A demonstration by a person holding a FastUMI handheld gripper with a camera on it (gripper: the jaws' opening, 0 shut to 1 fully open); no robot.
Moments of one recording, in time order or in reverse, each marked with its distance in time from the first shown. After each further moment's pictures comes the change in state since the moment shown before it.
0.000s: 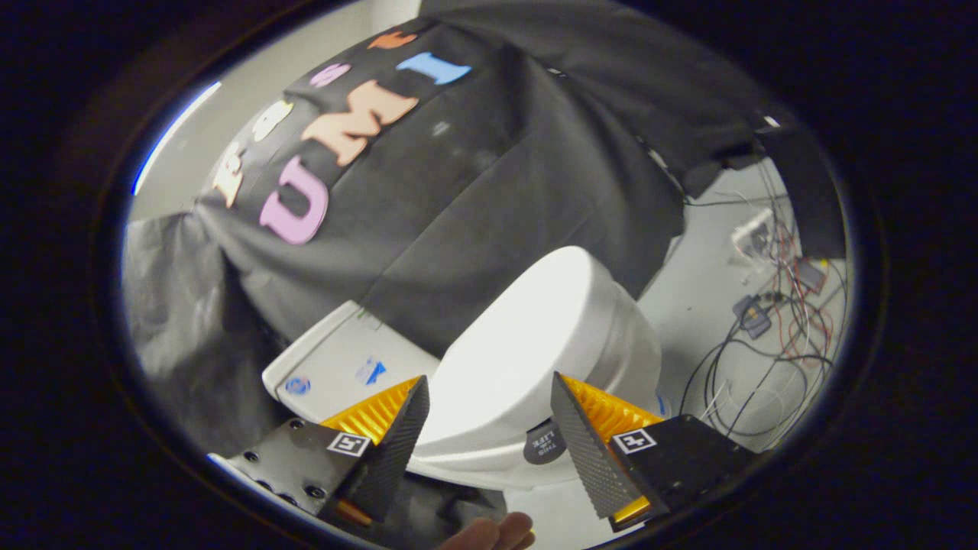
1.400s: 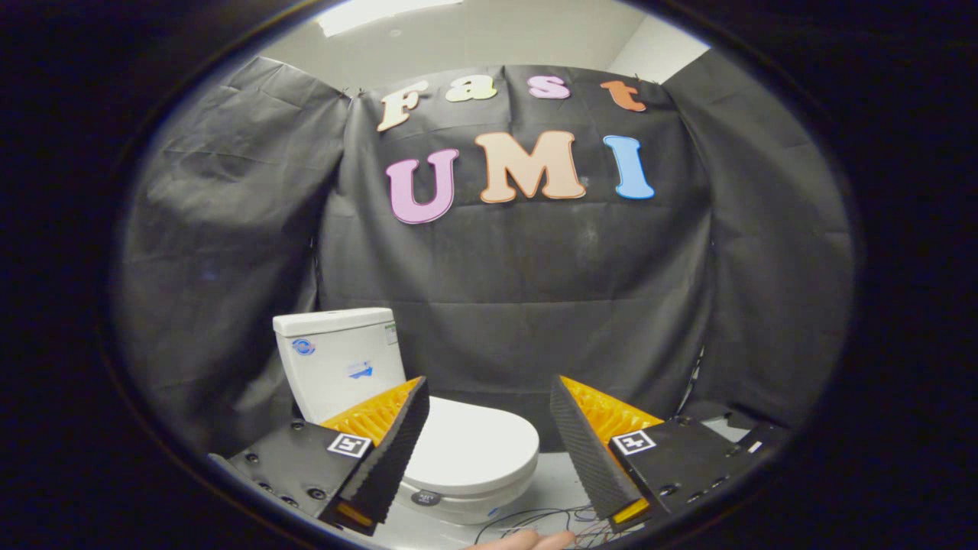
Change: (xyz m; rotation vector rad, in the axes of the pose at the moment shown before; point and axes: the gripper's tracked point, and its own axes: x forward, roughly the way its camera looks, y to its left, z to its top) arm -0.051 0.149 0.186 -0.978 -0.050 0.222
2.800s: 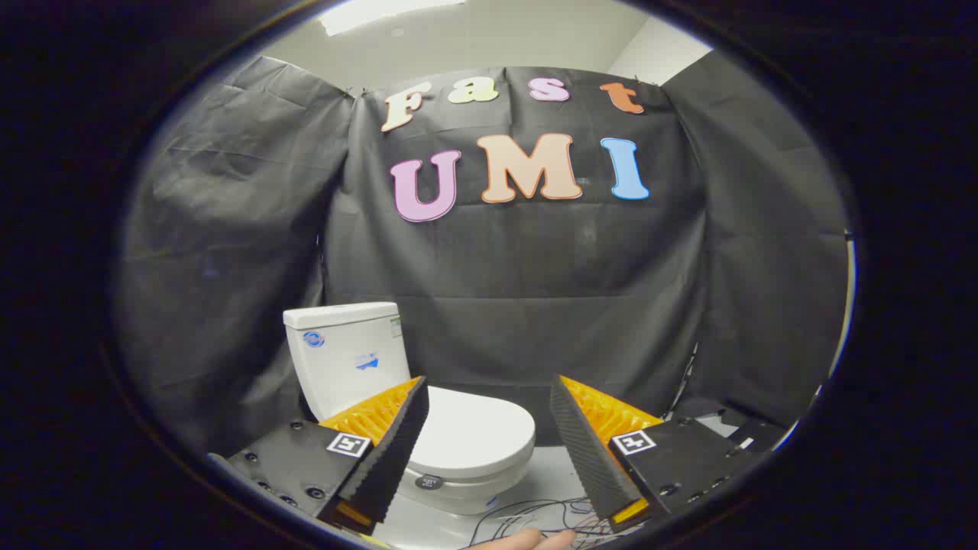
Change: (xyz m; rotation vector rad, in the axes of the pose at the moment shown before) arm -0.059 -0.009 0.002 0.019 -0.014 -0.011
